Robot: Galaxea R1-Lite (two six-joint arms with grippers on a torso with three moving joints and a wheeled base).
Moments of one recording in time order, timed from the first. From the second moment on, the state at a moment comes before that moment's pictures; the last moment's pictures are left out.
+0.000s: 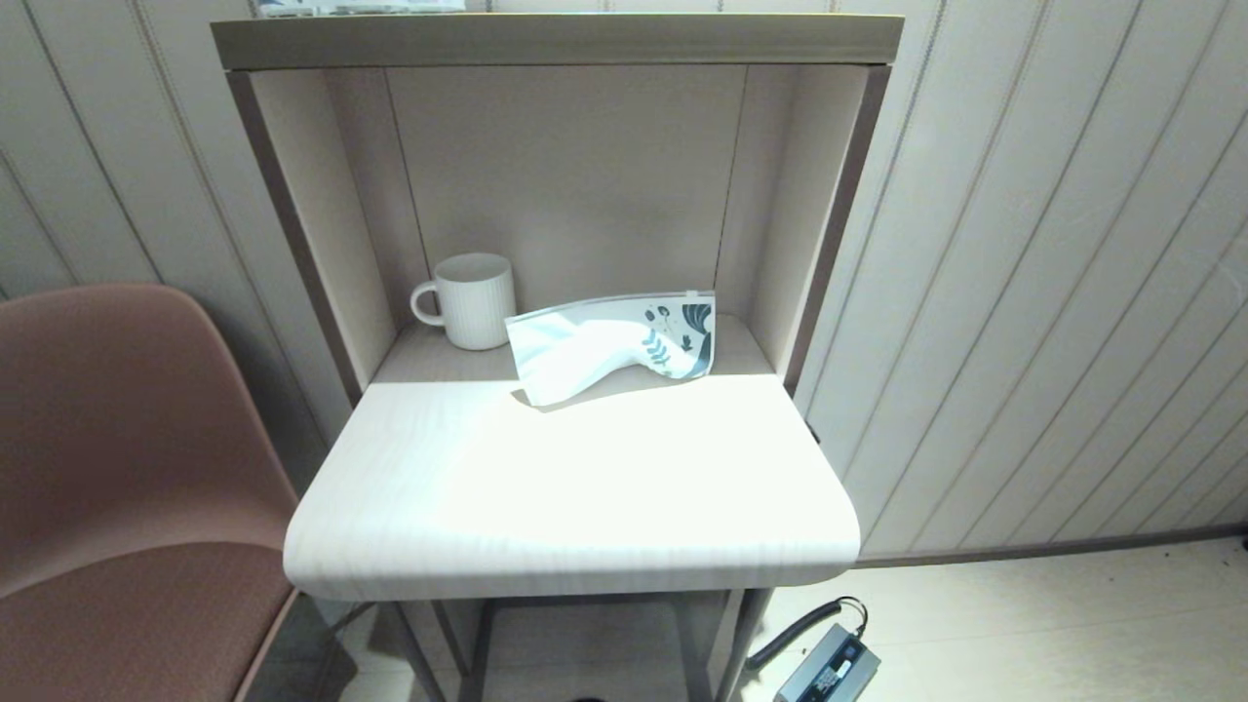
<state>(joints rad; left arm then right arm) 0.00 0.02 -0.09 0.15 -0.09 0.14 0.01 0.02 0.00 0.00 -0.01 -0.03</state>
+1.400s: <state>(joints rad) 0.00 0.00 0.00 0.01 -0.03 0.12 0.00 0.00 0.00 0.01 -0.01 -0.01</state>
